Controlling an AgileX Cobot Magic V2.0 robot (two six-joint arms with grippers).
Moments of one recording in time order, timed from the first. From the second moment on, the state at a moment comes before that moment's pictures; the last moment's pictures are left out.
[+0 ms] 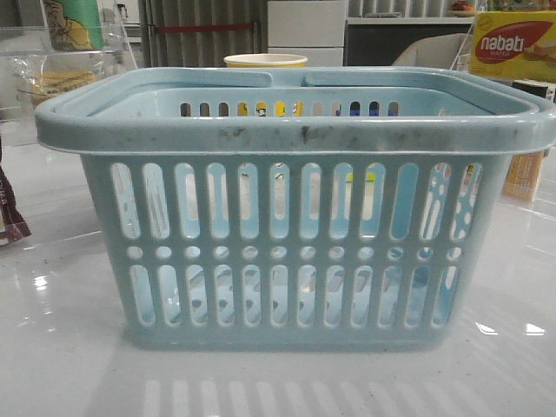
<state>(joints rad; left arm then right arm) -0.07 0.00 0.01 -0.11 -0.01 0.18 0.00 -0.01 0.03 0.04 -0.02 -0.01</state>
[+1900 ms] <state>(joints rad) -0.07 0.57 -0.70 -0.16 0.70 0.17 0.00 0.68 -0.67 0.04 0.81 -0.01</state>
